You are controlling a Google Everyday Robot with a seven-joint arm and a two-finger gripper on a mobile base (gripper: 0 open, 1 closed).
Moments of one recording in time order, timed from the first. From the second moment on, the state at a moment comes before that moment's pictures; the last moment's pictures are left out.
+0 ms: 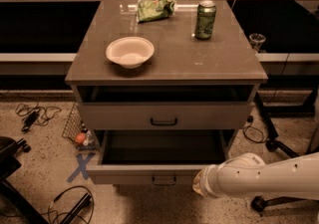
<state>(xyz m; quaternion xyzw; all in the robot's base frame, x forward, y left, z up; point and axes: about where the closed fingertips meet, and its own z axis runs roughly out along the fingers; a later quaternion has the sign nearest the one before) 0.441 -0.140 0.455 -0.58 0.79 0.04 0.20</state>
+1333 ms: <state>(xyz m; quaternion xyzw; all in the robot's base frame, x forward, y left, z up) 0.440 -0.132 0.499 -0.62 0.75 0.00 0.23</state>
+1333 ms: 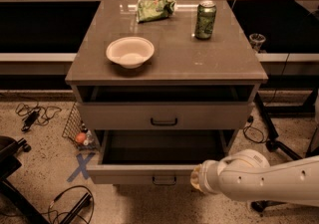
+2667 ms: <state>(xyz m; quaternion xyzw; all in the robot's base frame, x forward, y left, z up) 0.470 -0.113 0.450 -0.63 0.75 0.02 0.21</state>
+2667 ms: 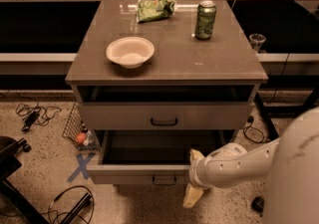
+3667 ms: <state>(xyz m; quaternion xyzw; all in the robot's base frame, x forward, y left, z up) 0.471 -0.089 0.394 -0.64 0.75 0.06 0.17</state>
